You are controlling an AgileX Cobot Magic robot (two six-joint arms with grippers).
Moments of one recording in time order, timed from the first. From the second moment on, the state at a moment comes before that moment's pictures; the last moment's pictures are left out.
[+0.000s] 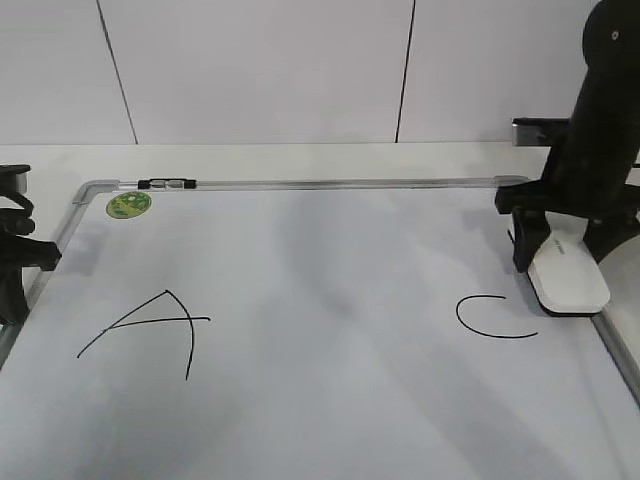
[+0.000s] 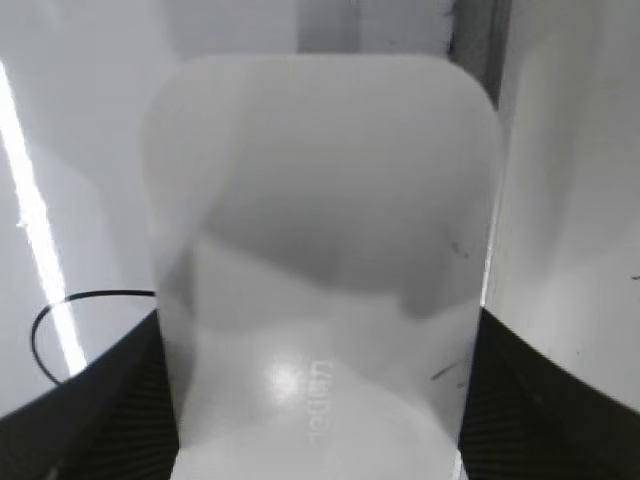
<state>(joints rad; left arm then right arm) -0.04 1.87 -1.12 -0.07 0.84 -0.01 0.11 1.99 -1.53 0.01 1.22 0.11</state>
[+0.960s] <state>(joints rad) -0.04 1.87 -1.12 -0.07 0.84 -0.01 0.11 2.02 -1.53 -0.04 1.22 0.11</state>
